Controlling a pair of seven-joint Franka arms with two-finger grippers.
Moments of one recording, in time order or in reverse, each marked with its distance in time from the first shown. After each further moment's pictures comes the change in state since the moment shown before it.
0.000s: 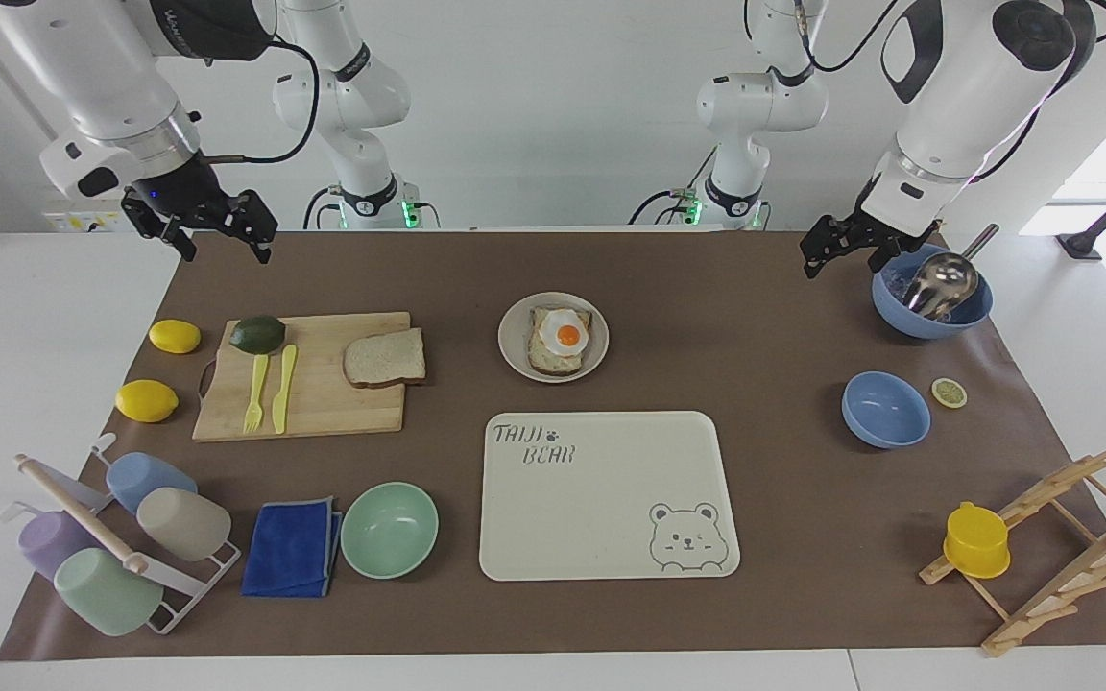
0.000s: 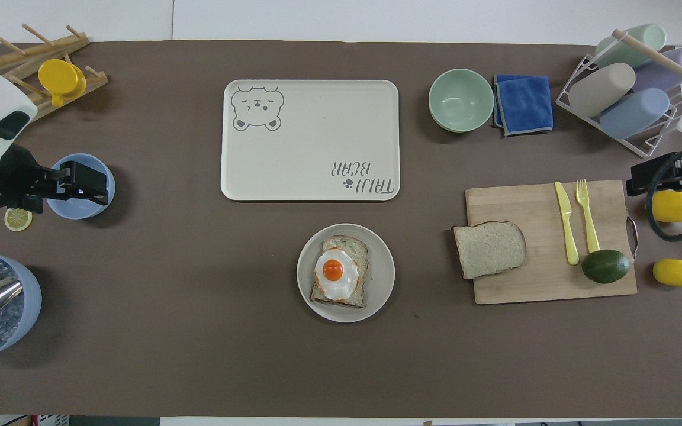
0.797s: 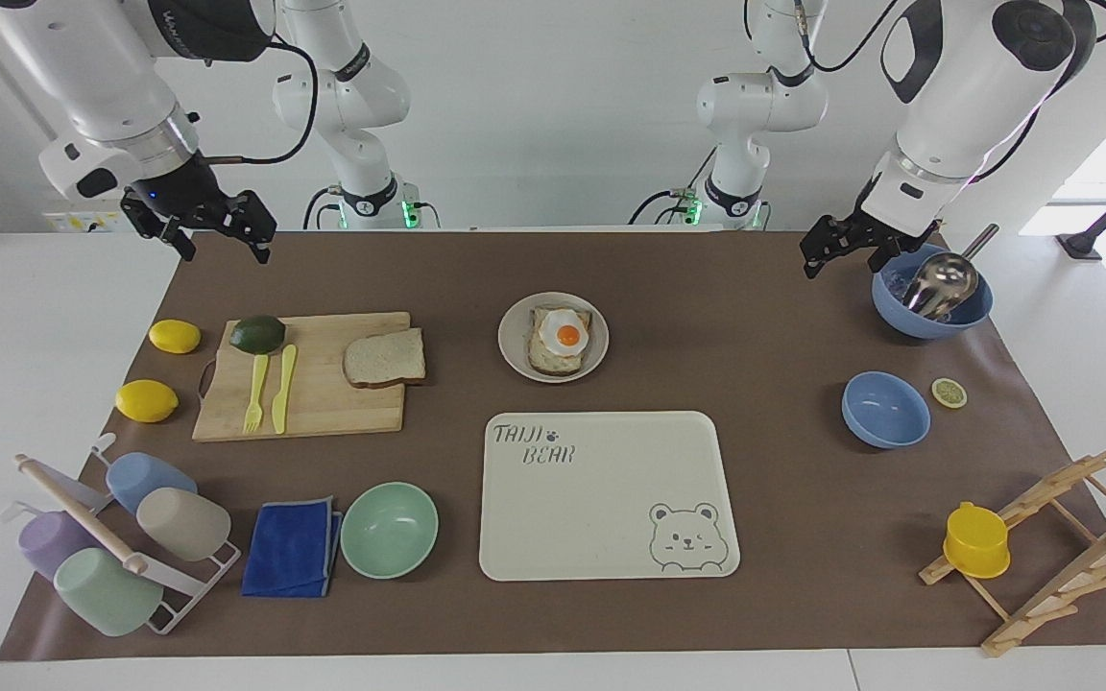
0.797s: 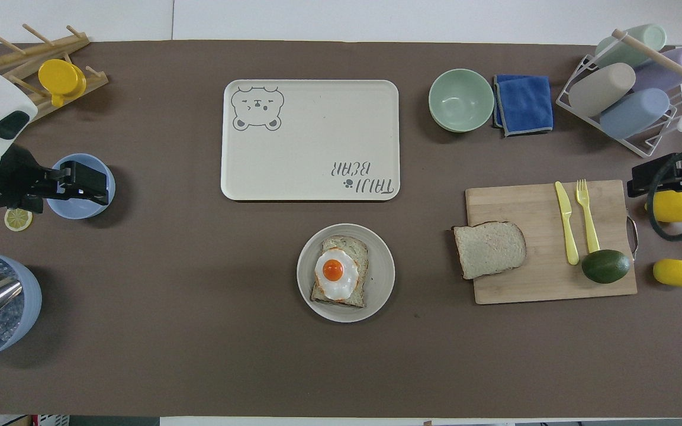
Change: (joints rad) left arm 0.000 0.000 0.000 0.000 0.000 0.000 0.000; right arm -0.002 0.000 -0.003 -0.002 0.000 -0.009 -0.014
